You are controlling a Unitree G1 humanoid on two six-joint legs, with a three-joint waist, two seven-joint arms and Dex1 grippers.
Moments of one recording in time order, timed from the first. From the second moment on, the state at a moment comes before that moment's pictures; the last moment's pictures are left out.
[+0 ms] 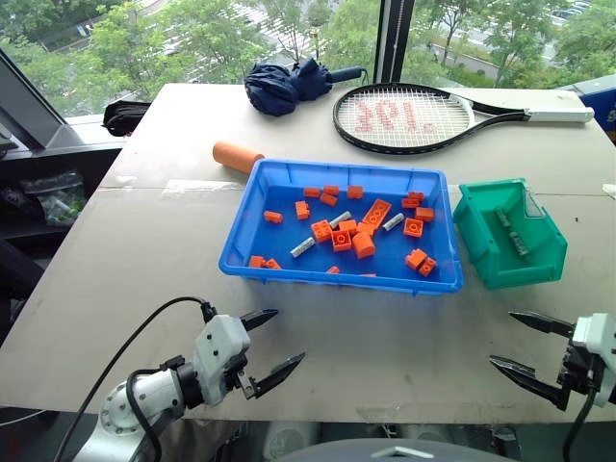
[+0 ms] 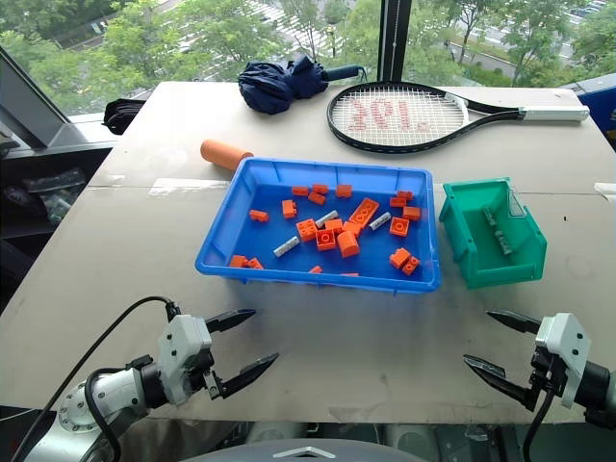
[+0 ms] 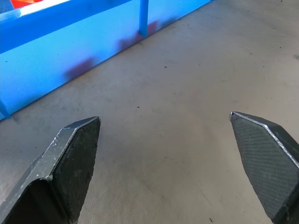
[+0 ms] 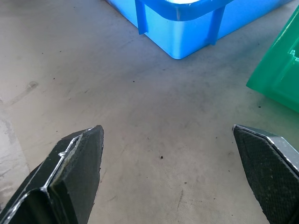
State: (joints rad) left arm 0.51 0.63 0.09 -0.53 -0.34 0.12 -0.85; right arm 0.54 -0.70 -0.42 -0.29 0.47 0.05 1.16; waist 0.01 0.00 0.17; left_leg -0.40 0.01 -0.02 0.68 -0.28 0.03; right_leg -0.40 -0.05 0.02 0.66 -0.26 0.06
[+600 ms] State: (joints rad) left arm 0.48 0.71 0.14 -0.54 -0.52 0.17 -1.01; right arm 0.55 -0.71 -0.46 -0.32 0.60 0.09 1.15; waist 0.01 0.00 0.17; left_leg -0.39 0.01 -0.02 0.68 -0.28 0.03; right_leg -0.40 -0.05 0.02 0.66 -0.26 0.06
